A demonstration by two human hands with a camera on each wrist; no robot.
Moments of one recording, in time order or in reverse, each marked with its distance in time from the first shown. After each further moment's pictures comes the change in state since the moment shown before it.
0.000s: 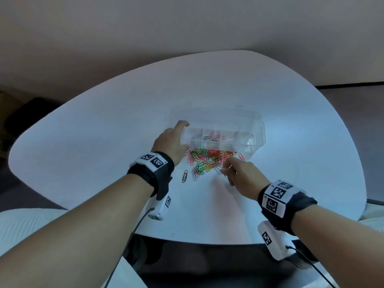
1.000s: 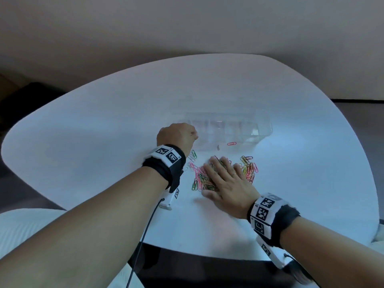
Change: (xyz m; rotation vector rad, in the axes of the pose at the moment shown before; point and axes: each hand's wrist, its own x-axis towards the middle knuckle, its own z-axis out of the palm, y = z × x) left_hand 0.036 -0.020 -0.008 0.039 0.090 -0.039; right_hand 0.022 -0.024 0.047 -0.600 -0.145 -0.238
